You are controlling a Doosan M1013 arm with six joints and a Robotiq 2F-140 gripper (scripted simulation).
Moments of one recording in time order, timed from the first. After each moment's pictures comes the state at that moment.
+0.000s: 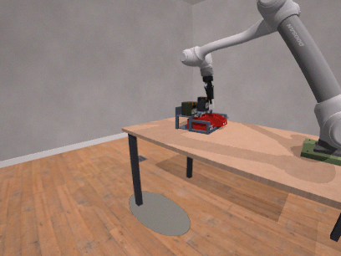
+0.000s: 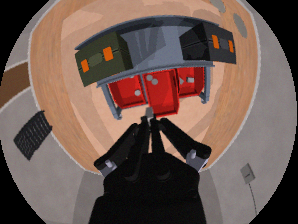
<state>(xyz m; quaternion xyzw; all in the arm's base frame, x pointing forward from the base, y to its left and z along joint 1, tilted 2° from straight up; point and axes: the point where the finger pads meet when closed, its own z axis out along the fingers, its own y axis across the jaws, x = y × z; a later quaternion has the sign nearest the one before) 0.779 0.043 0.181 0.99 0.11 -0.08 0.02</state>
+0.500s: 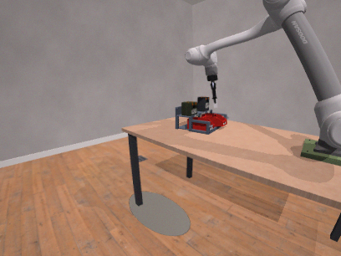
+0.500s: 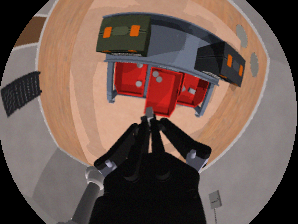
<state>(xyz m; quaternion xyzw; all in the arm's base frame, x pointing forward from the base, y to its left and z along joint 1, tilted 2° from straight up) 0.758 0.026 0.186 0.96 0.29 -0.06 0.01</state>
